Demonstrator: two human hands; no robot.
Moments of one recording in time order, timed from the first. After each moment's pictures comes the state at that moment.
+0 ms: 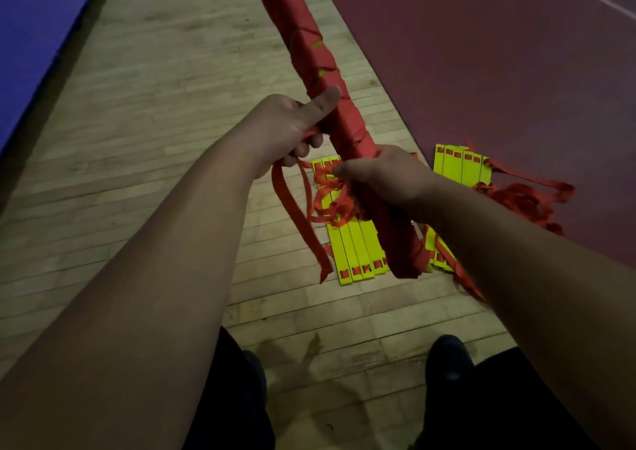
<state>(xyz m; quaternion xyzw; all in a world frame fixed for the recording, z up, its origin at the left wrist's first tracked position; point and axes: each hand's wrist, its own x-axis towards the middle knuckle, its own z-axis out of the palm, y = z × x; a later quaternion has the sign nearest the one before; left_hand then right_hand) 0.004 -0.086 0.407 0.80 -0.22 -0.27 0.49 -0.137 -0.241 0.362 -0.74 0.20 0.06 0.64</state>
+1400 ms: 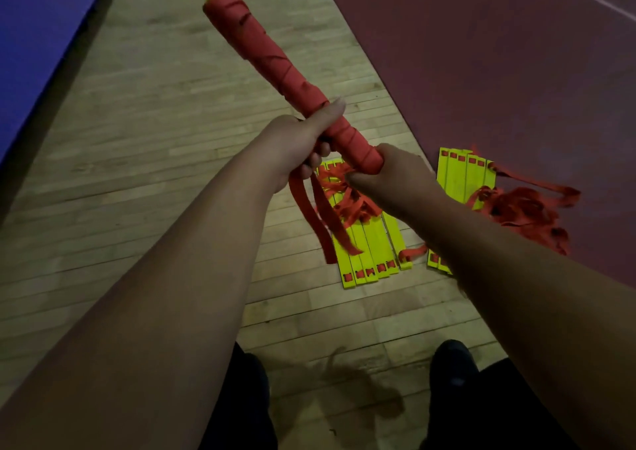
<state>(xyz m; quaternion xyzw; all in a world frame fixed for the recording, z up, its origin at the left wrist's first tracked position) 0.002 -0.094 0.388 0.77 -0.13 -0.32 0.53 -0.134 -0.230 0.352 -0.89 0.26 -0.06 0.36</state>
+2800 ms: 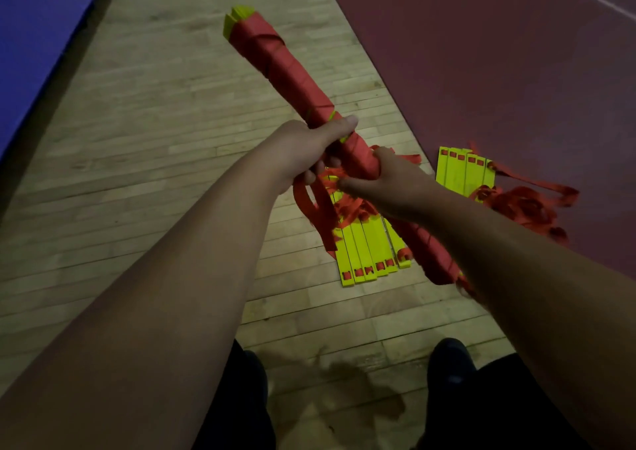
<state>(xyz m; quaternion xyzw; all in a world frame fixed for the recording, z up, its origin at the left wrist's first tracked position) -0.002 -0.100 0.376 0.79 -0.15 -0.32 0.50 -0.132 -0.242 0.342 -0.87 0.23 0.03 0.44</state>
